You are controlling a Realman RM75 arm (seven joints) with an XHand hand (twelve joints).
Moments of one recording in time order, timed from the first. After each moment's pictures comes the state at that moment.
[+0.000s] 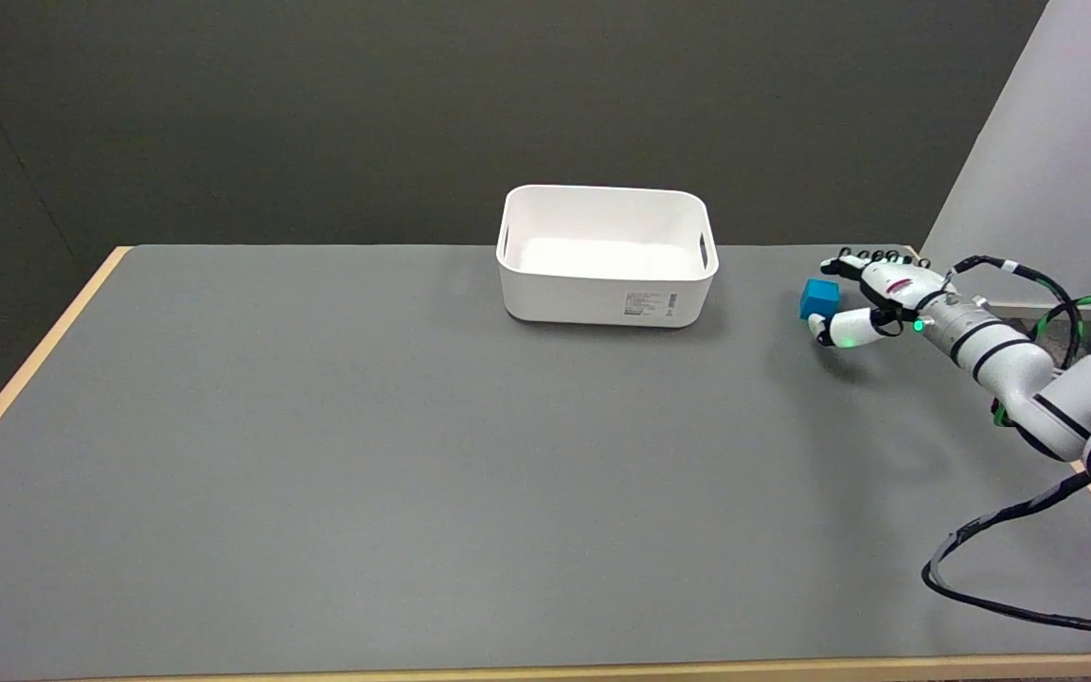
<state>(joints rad) 0.38 -0.76 1.36 -0.60 -0.13 -0.33 -2.05</state>
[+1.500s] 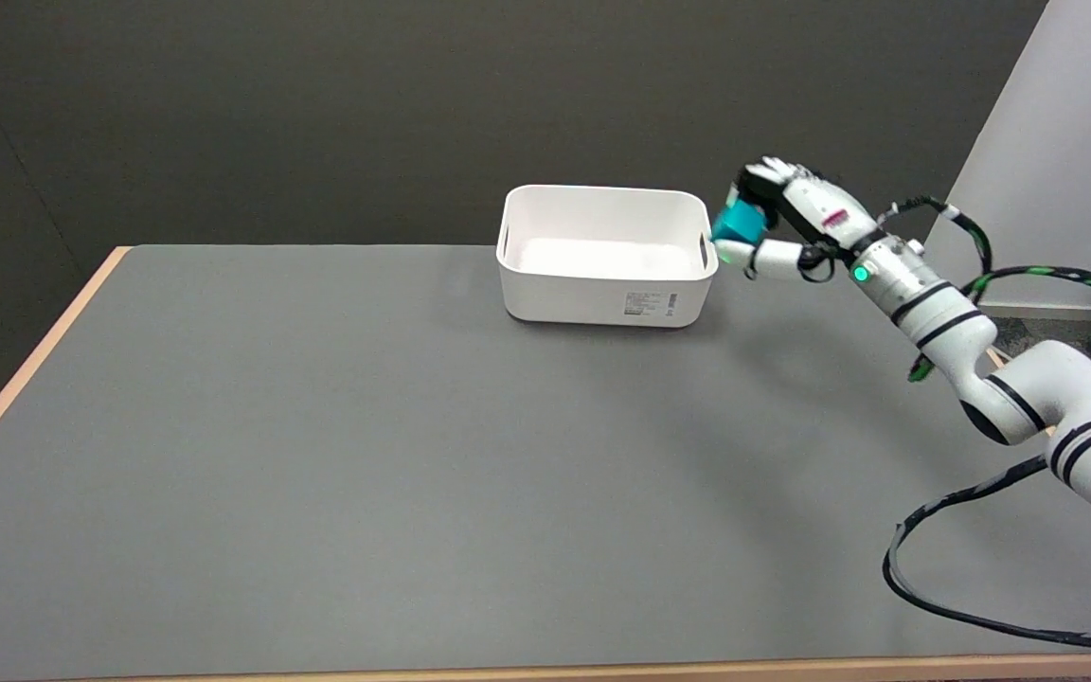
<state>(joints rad) 0.35 -0.79 1.32 -0.86 0.10 -0.64 -2.05</state>
